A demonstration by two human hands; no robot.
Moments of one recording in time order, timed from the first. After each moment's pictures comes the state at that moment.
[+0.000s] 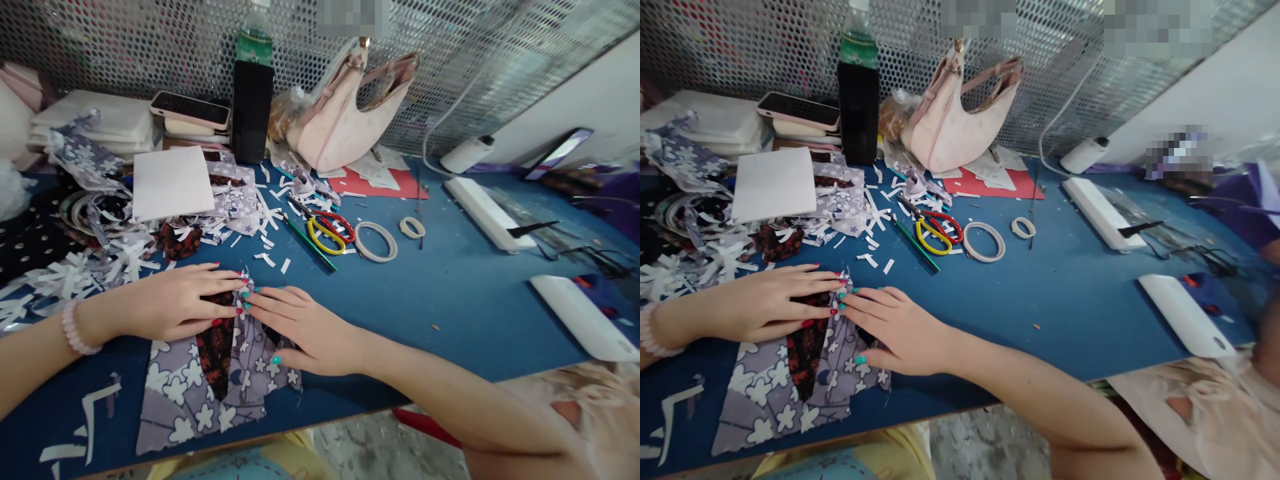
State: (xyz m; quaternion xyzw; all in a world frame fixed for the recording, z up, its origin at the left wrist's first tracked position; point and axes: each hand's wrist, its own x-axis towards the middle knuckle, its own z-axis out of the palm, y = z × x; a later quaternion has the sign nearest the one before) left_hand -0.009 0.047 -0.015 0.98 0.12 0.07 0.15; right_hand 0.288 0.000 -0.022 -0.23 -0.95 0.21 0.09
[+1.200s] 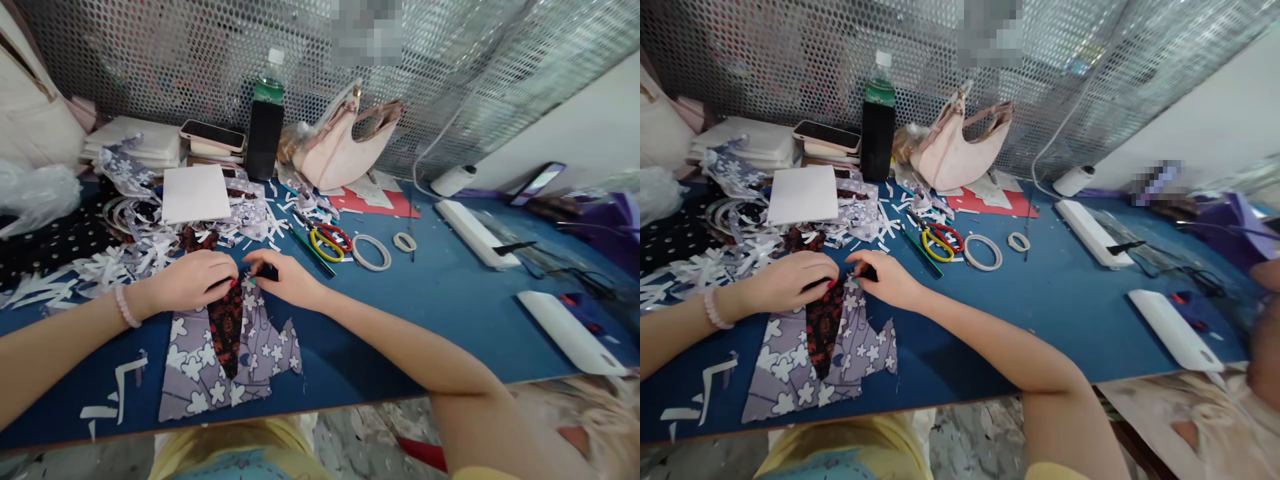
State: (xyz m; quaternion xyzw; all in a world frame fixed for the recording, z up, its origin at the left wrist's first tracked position) left_hand -0.002 0.046 -0.019 0.95 0.23 0.20 0.04; right_hand 0.237 0.057 -0.028 -0.33 -0.84 0.36 0.25
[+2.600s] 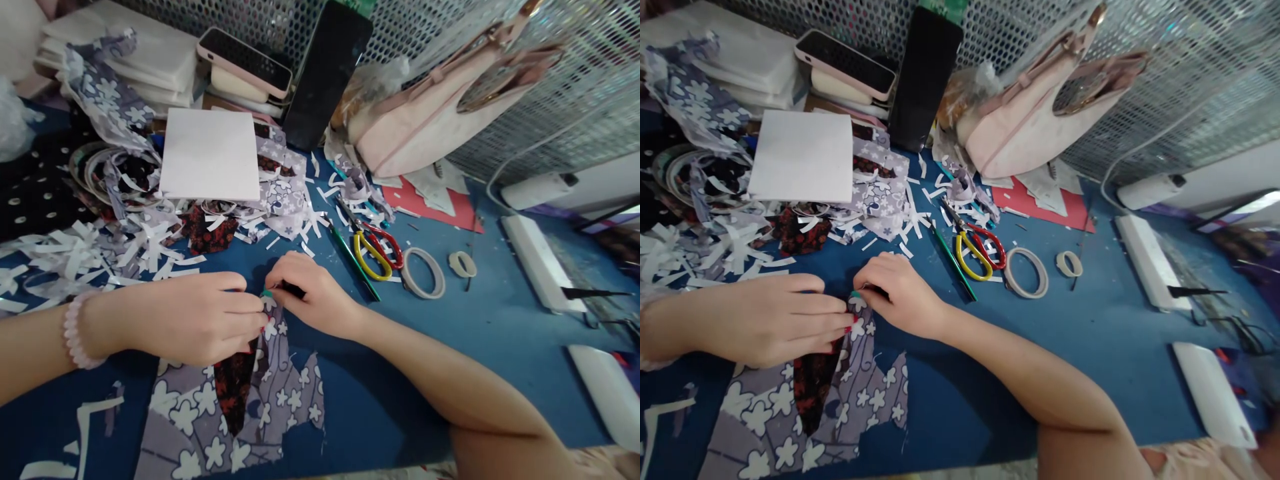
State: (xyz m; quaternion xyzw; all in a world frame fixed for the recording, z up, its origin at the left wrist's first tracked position) left_hand 0.004 0.034 -0.010 0.97 0.15 0.12 0.17; right_hand 0.234 0.073 -0.030 -0.24 -0.89 0.30 0.22
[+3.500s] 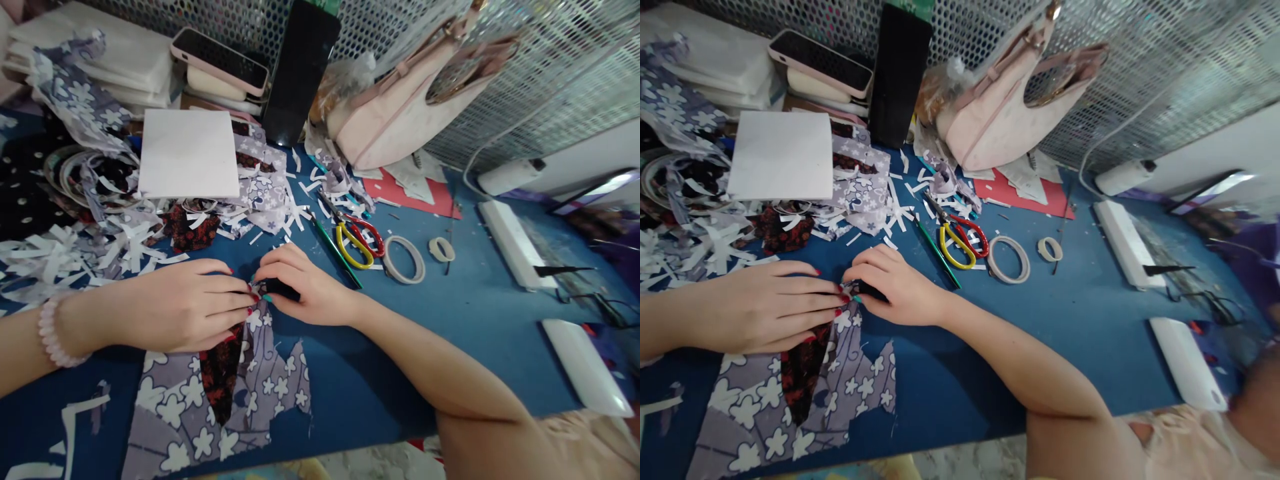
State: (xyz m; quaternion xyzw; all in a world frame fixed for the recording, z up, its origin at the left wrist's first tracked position) left_hand 0.003 0.040 -0.017 0.97 0.13 0.20 0.10; right_hand 0.256 0.075 -0.025 -0.18 -0.93 0.25 0.19
